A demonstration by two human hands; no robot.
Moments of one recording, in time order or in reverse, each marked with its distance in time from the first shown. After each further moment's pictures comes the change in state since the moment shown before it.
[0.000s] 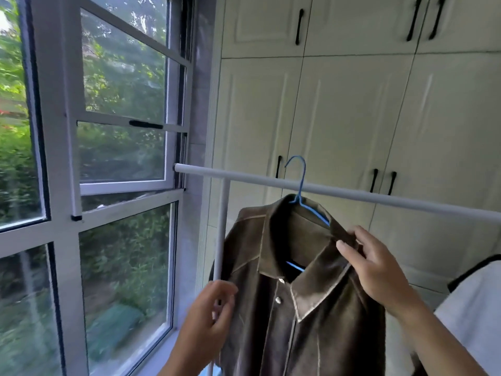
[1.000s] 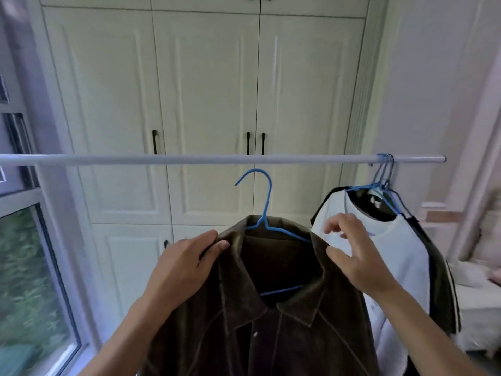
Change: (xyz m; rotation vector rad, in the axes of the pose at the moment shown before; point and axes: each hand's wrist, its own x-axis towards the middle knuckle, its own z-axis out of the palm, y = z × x) left_hand 0.036 0.140 0.187 0.319 -0.342 0.409; right_hand -0.138 0.122 -0.204 -0.320 0.255 0.029
